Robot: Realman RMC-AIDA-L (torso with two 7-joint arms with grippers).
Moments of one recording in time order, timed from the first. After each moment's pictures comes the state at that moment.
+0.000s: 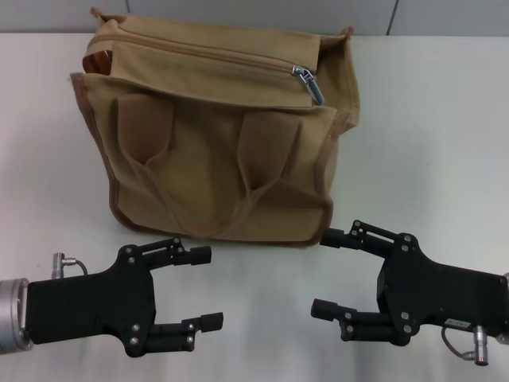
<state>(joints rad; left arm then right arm) -0.31 -2.07 0.77 0.48 1.91 1.85 -0.84 0.53 2.08 0.33 -0.15 -2.90 -1.85 0.59</state>
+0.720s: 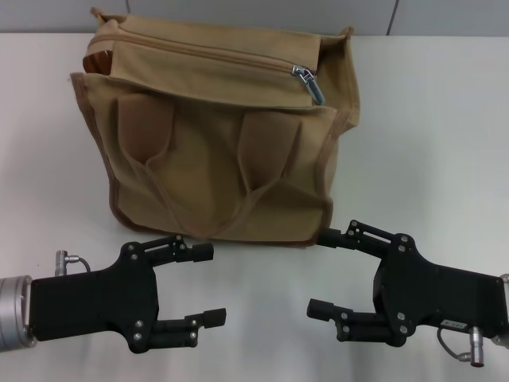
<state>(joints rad) -0.32 -2.07 0.77 0.47 1.91 1.84 -0.84 0.52 2.08 0.33 -0.13 -2.90 -1.83 0.59</state>
